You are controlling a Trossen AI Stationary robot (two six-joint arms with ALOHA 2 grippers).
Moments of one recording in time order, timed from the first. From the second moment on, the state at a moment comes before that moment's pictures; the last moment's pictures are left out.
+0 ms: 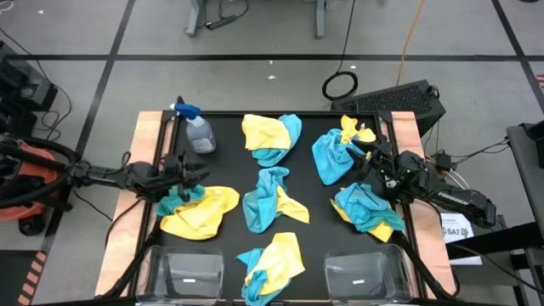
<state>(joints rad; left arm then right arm) -0.16 0.02 0.03 0.13 -0.37 -0.19 -0.40 0.02 0.02 0.05 0.18 0.20</state>
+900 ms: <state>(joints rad) -0.16 0.45 0.64 -0.23 -0.42 0.14 -0.40 0.02 0.02 0.05 0.18 0.20</state>
